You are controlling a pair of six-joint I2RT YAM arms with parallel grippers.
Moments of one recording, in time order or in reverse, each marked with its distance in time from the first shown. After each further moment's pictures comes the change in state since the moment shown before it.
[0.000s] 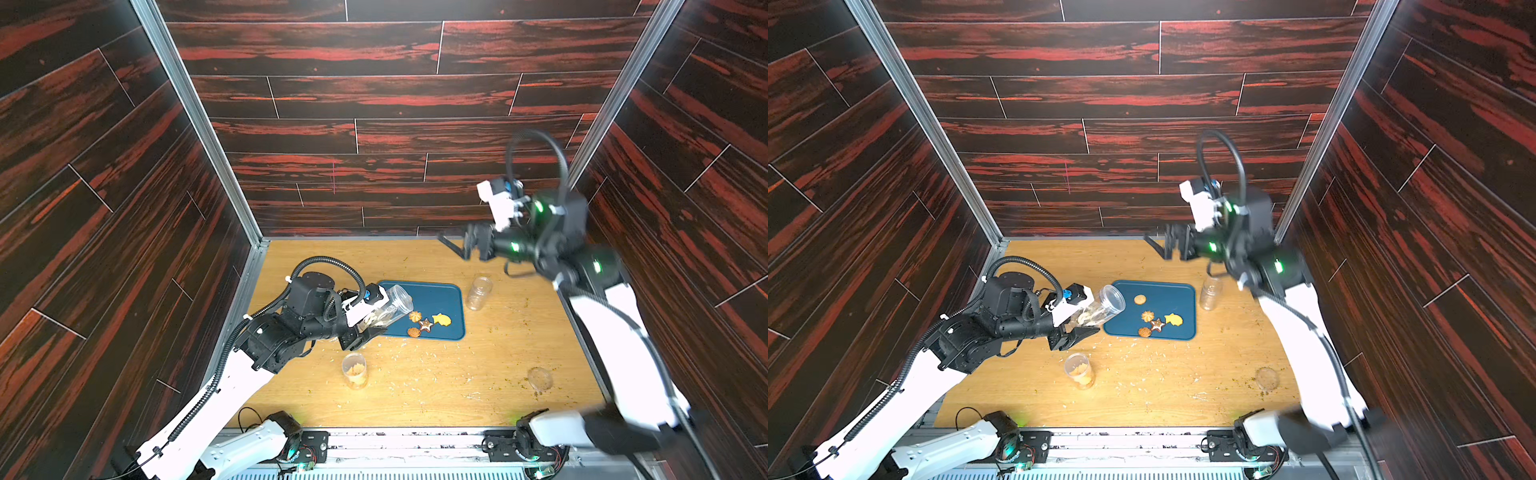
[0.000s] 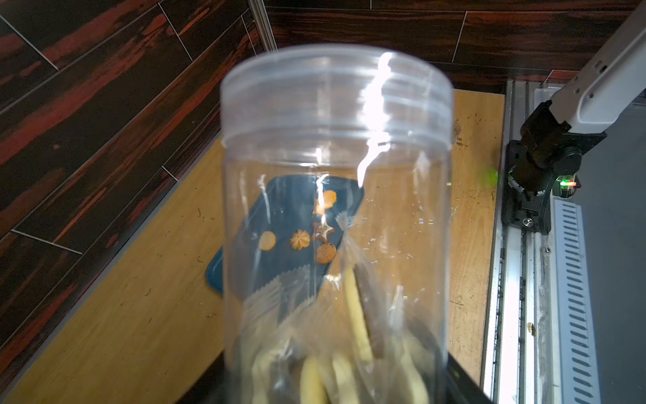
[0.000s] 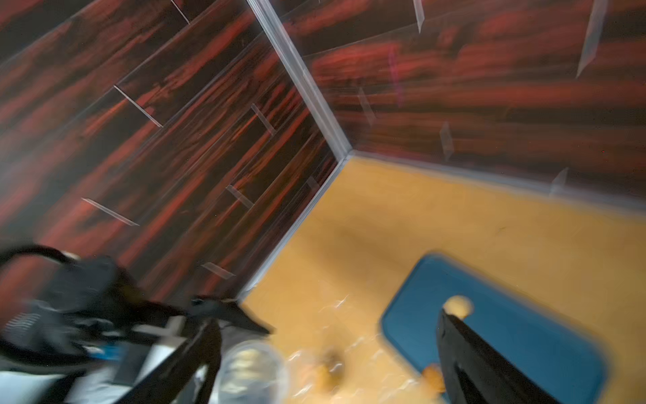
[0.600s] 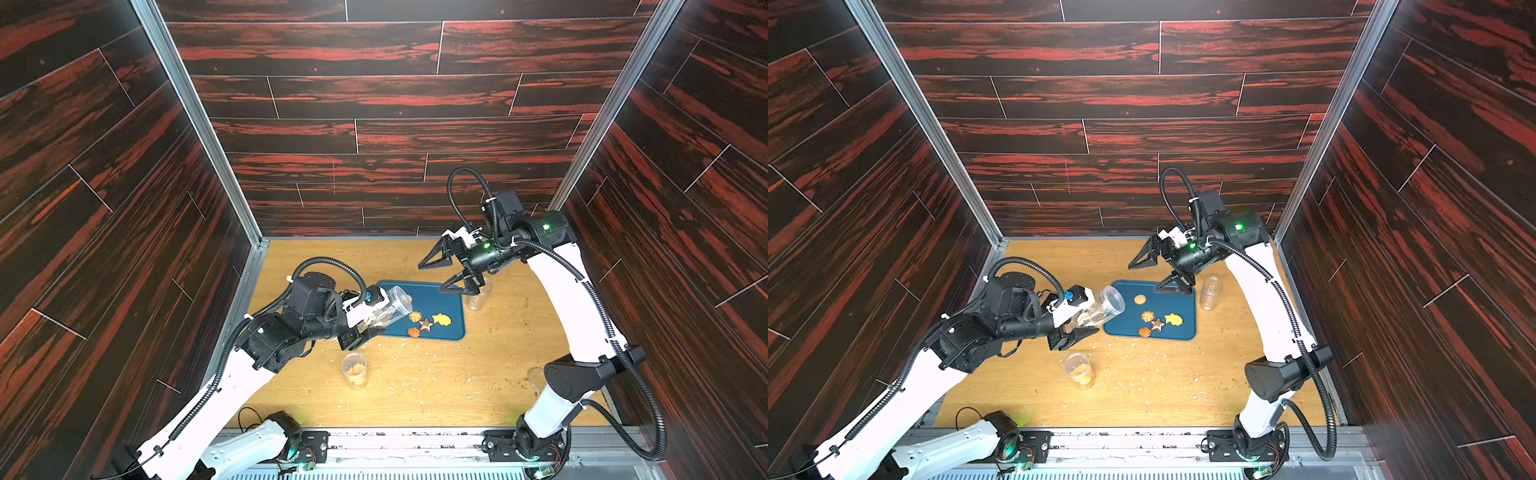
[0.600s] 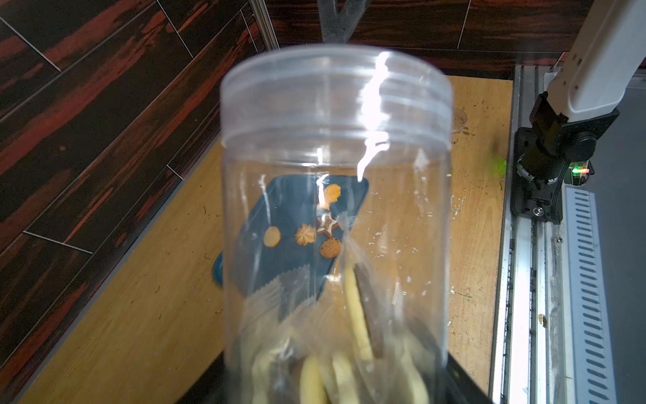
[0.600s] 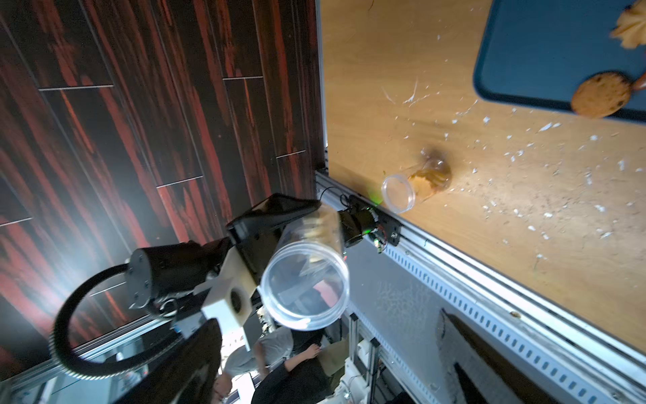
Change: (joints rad) left arm 0.000 0.007 0.000 -0.011 -0.014 0.034; right arm 0.010 0.236 0.181 -0.560 -0.327 0.262
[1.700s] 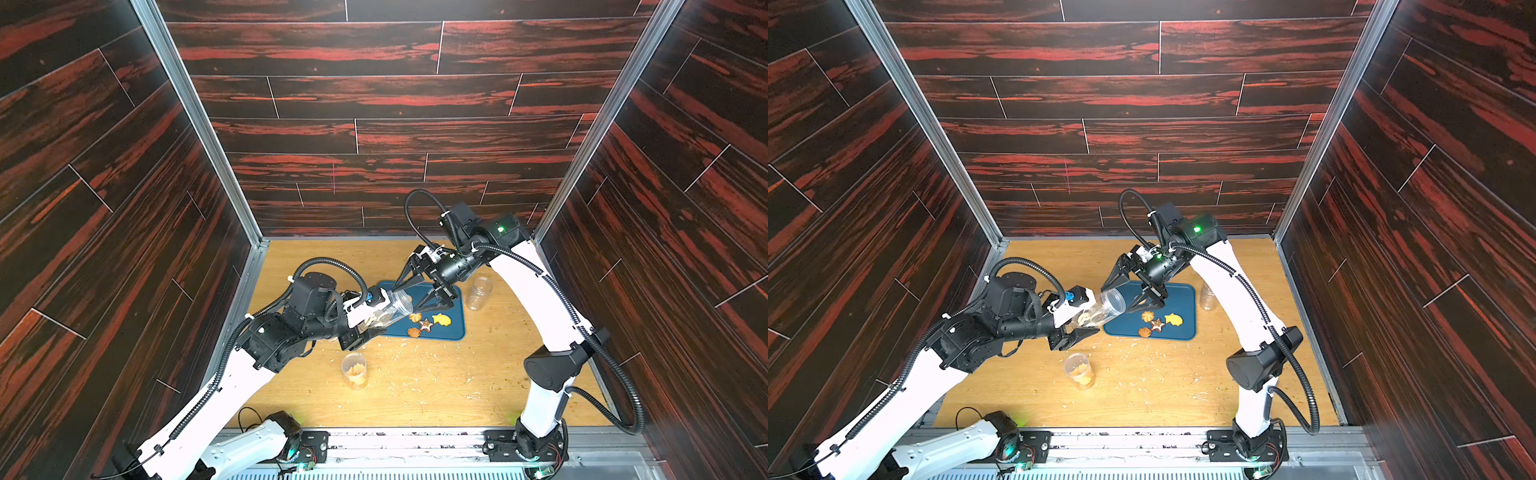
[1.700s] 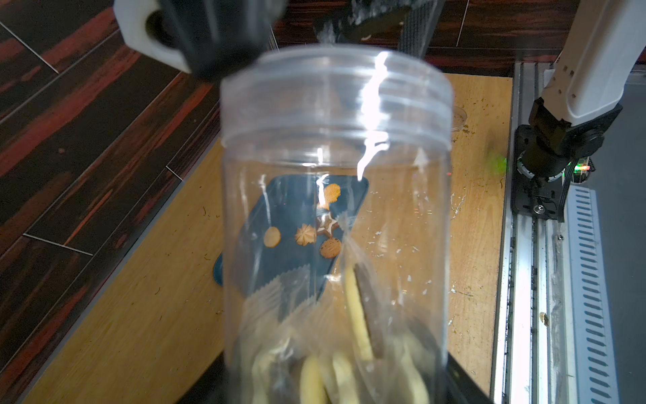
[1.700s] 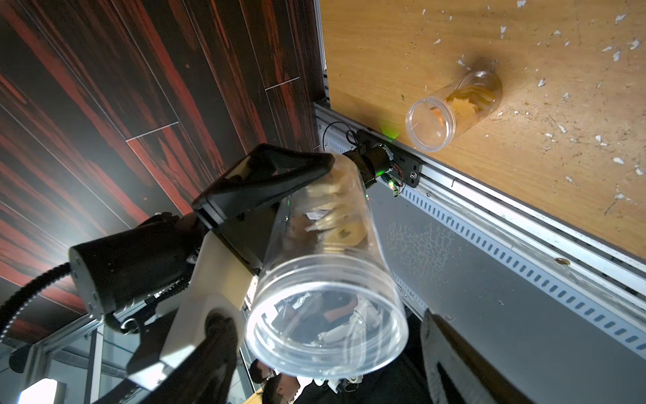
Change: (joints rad) left arm -0.007 0.000 0.000 -0.001 -0.002 0.006; right arm 0.187 0.130 0.064 -0.077 -0.060 0.051
